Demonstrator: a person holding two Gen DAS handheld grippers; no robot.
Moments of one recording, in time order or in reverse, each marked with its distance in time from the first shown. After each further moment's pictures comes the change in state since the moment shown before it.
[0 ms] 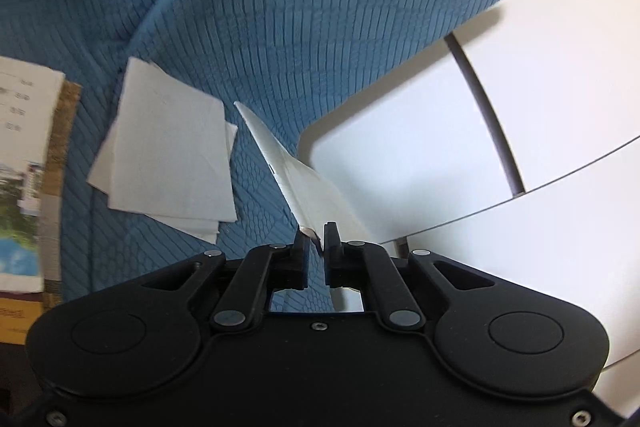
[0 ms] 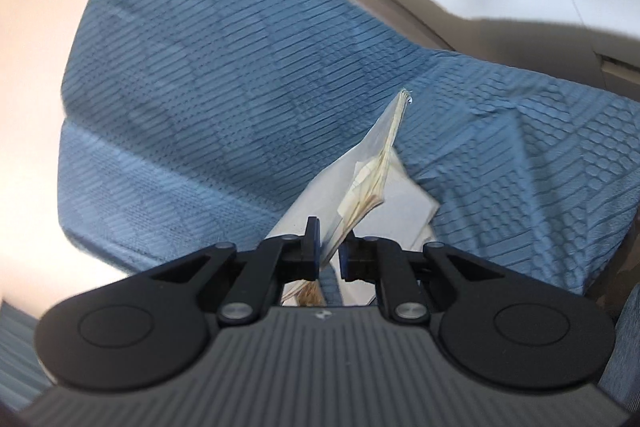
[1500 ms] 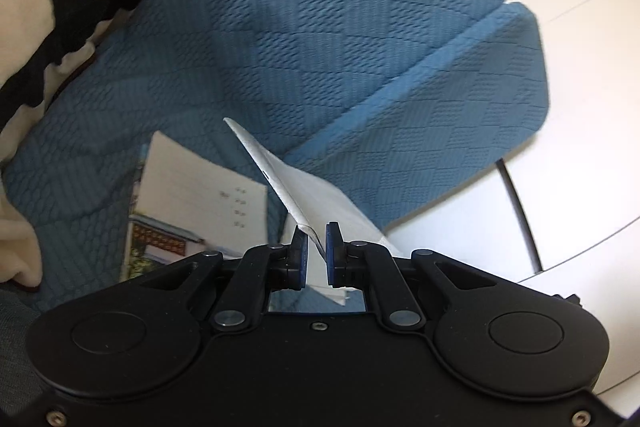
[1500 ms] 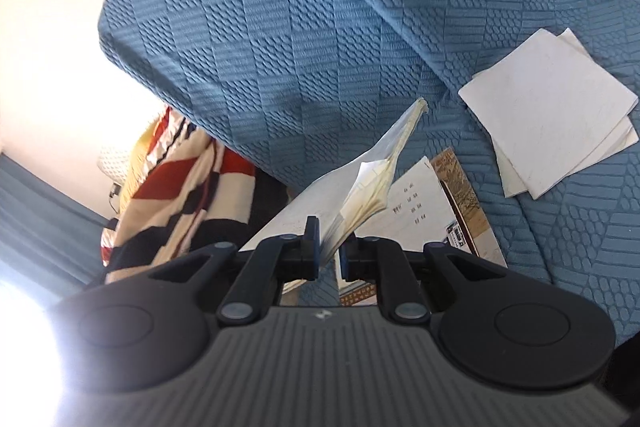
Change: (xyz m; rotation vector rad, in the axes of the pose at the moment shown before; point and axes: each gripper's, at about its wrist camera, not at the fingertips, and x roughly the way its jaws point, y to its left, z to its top) left arm -0.187 0.146 0.042 -0.094 -0.230 0.100; right arm 0.100 0.151 -0.142 -0.294 0.275 0.069
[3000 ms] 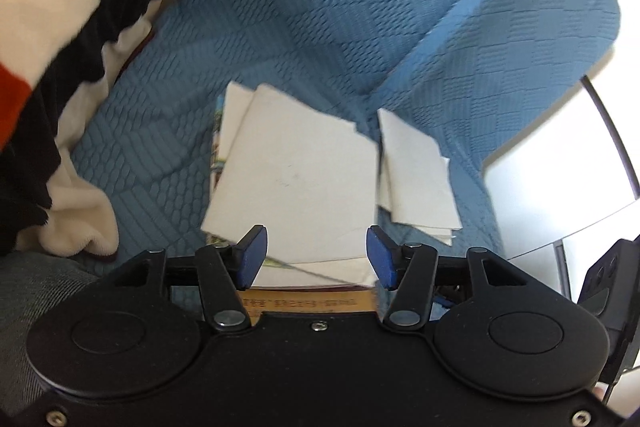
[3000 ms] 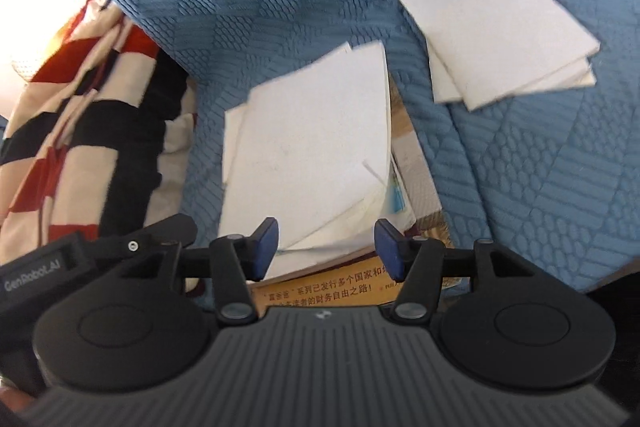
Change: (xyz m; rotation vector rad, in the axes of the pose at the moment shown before) left arm 0.019 -0.001 -0.037 0.166 0.106 0.283; right arm 0.037 -0.012 -0.048 -0.156 0.218 -0.289
